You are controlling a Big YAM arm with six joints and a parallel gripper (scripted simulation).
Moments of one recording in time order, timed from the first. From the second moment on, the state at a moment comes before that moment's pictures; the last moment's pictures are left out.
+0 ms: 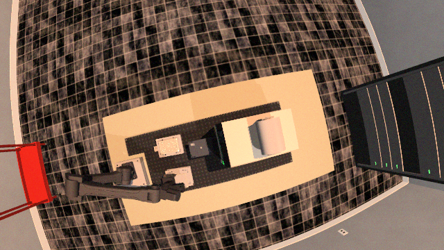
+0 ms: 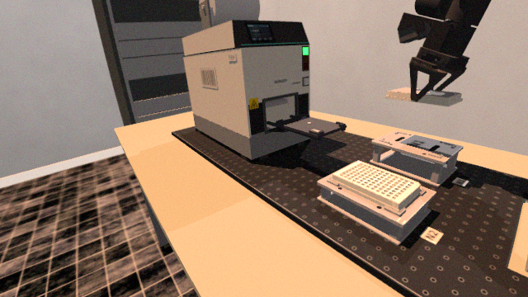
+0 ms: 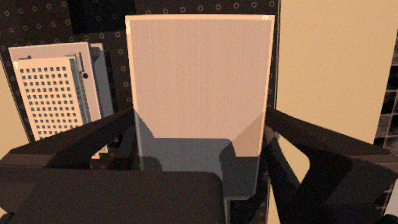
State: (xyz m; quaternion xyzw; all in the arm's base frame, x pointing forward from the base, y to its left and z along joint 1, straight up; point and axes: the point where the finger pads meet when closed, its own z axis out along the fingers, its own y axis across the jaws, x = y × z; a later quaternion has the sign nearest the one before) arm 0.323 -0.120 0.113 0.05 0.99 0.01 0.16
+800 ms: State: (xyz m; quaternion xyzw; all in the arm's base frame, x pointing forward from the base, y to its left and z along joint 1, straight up) arm 0.318 -0.124 0.117 0.04 0.99 0.01 0.16
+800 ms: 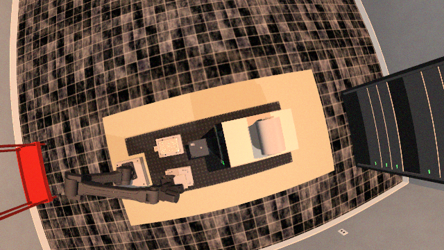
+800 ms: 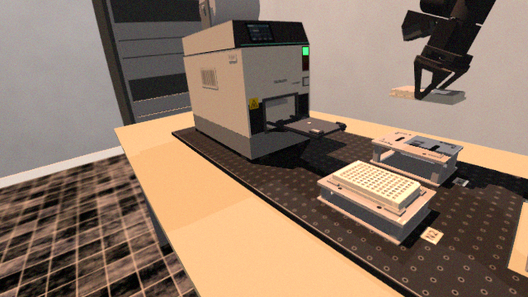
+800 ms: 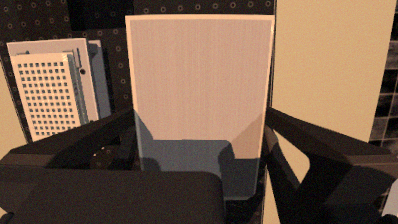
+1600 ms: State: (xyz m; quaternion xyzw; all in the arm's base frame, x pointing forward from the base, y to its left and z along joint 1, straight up) arm 0.322 -0.125 0.120 0.05 0.99 0.00 0.17
